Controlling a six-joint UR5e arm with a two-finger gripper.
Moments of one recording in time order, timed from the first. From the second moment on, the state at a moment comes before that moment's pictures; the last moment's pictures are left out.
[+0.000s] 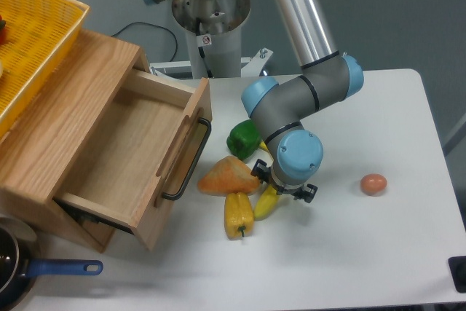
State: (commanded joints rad) arm 2.53 -2.15 -1.58 -1.15 1.62 0.94
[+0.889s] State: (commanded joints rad) arm 2.53 -2.15 -1.58 -1.15 1.62 0.94
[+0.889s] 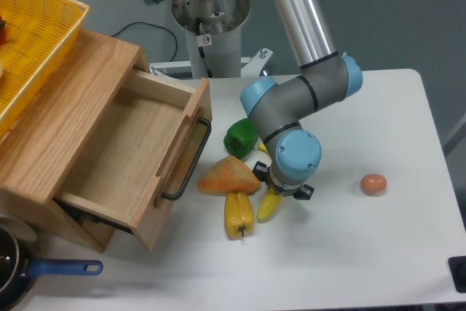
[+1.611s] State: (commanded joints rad) arm 2.55 -2.12 -1.50 -1.16 1.62 1.04
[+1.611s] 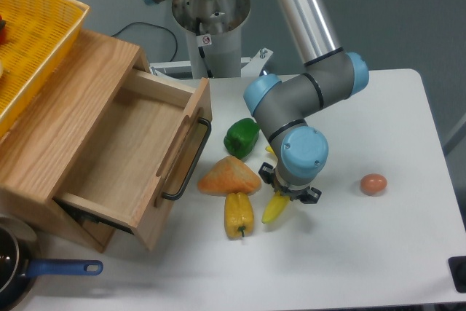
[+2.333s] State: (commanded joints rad) arm 2.56 -1.96 -1.49 -1.26 1.64 1.17
